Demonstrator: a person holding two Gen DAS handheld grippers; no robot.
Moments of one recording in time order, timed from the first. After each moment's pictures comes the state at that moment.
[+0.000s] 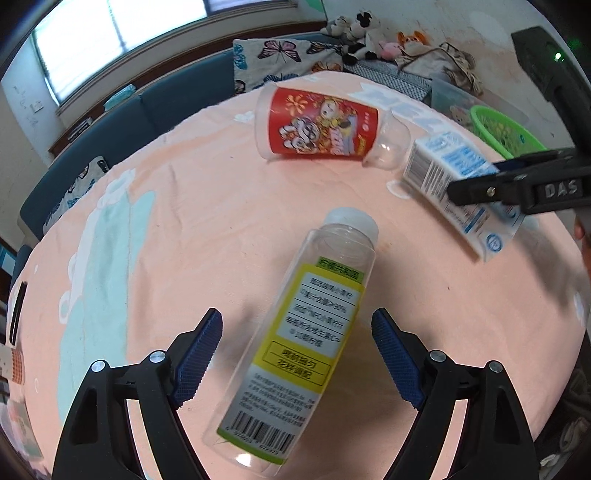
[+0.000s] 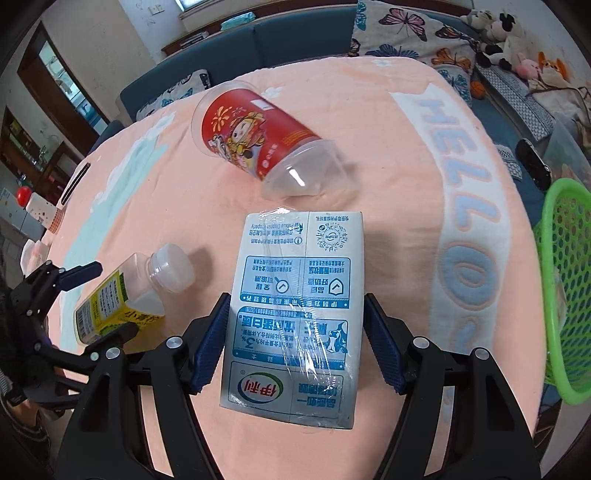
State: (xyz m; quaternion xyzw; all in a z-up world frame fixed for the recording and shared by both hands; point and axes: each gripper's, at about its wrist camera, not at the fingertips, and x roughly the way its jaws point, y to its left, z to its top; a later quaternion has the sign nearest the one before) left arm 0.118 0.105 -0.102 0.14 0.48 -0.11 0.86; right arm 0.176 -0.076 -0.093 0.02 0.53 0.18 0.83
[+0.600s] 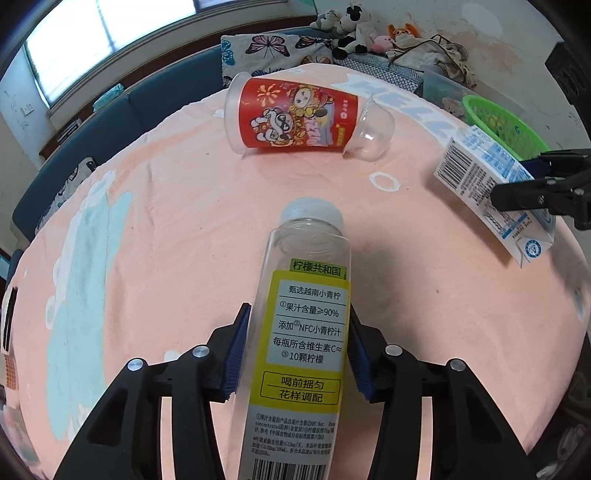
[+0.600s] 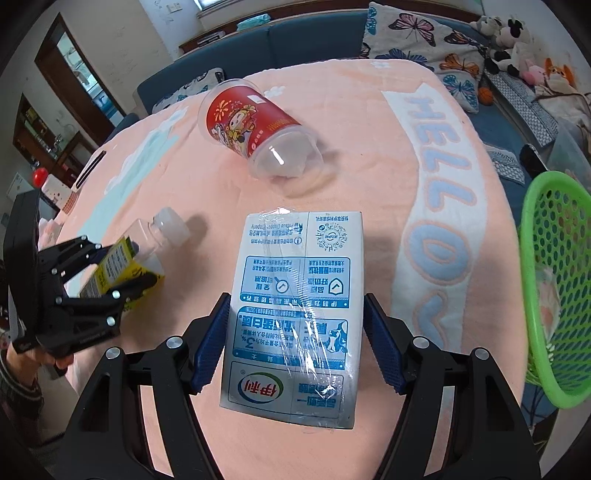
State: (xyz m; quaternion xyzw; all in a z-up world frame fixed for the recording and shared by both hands) left arm 0.122 0.083 -0.112 0.14 0.49 -0.12 0.85; right arm 0.152 -0.110 -0.089 0.01 0.52 0.21 0.83
